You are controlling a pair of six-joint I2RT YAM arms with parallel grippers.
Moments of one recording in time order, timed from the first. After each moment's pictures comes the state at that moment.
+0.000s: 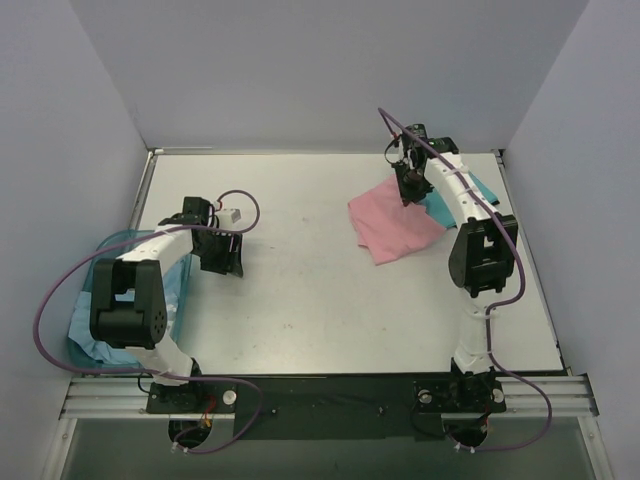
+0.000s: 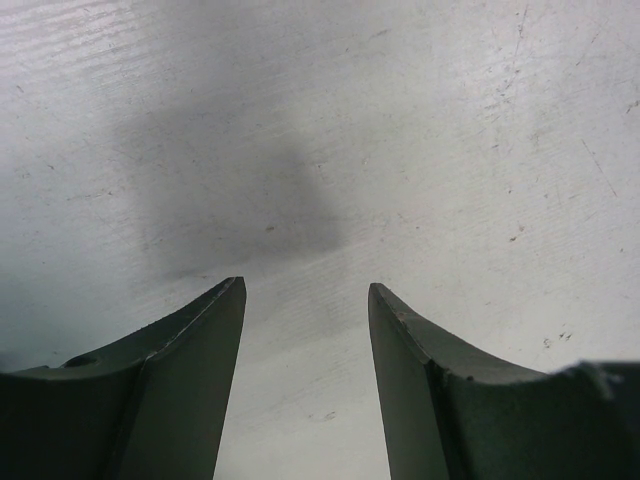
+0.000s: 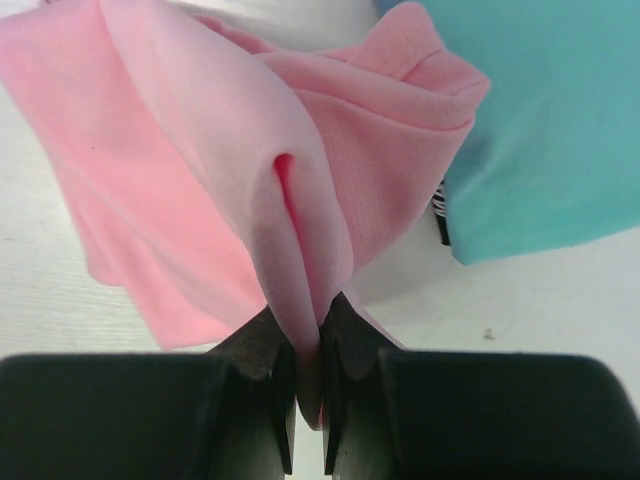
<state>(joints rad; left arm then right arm) -0.06 1.66 1.01 -0.60 0.31 0.09 0.22 2.13 1.96 -1.00 0.13 -0.02</state>
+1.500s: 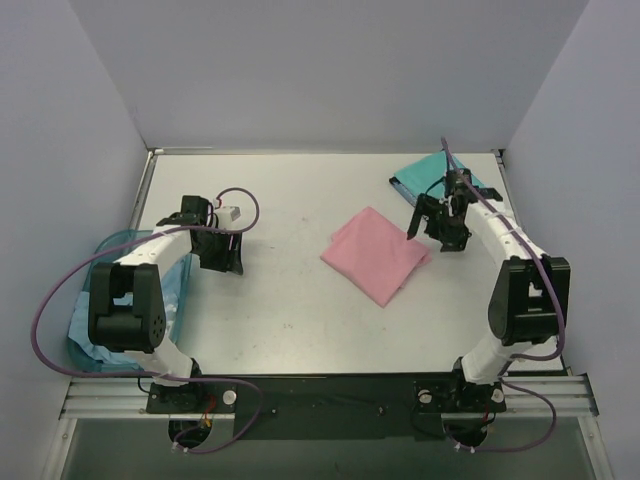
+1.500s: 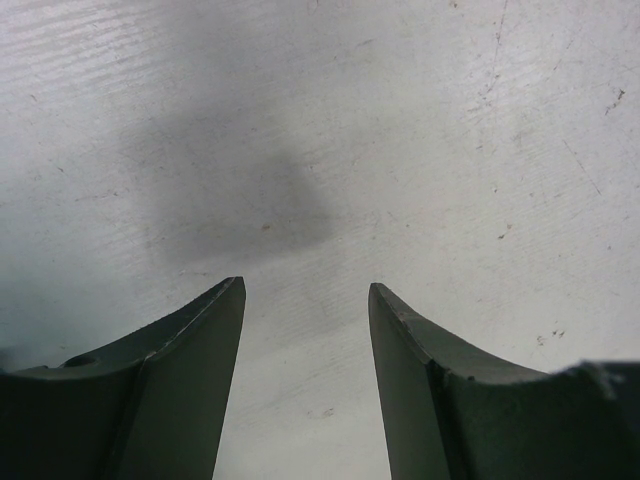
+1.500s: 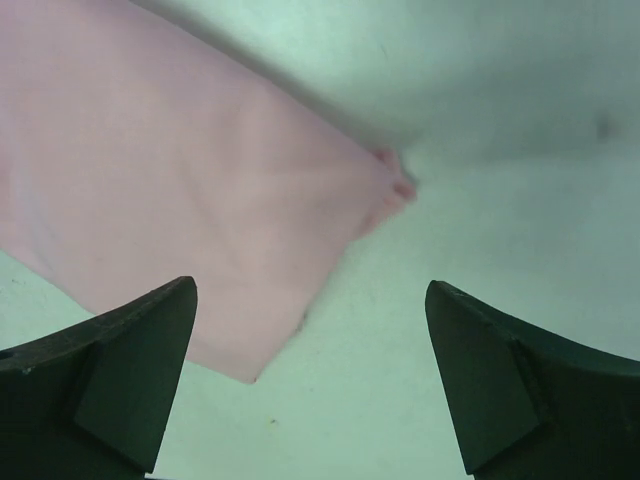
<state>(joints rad) -0.06 1.63 1.01 -0.60 0.32 0.09 0.06 1.62 1.14 -0.71 -0.06 0.44</state>
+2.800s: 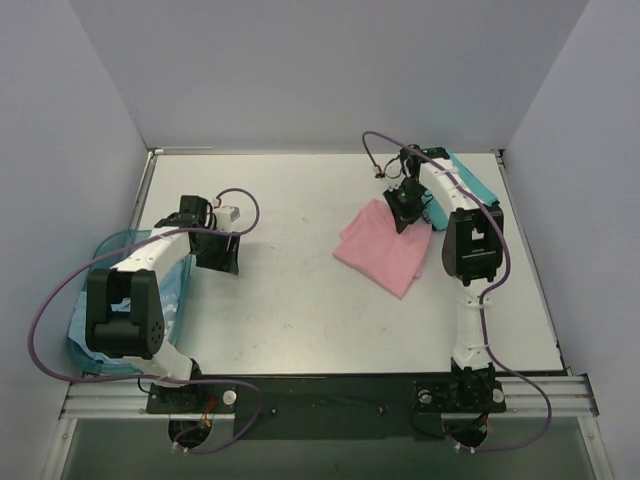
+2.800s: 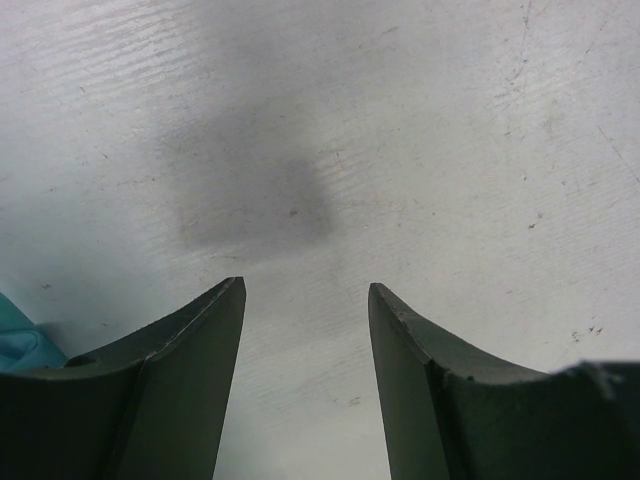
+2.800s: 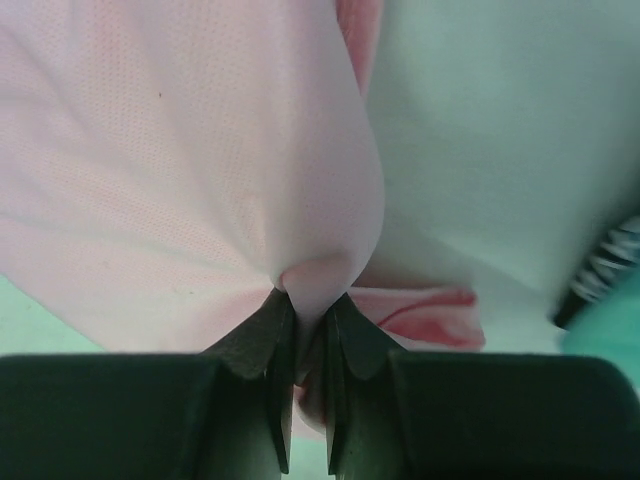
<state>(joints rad) -0.06 1.59 1.00 -0.61 0.26 0.14 0.19 2.29 1.95 -1.15 -0.19 -0.35</state>
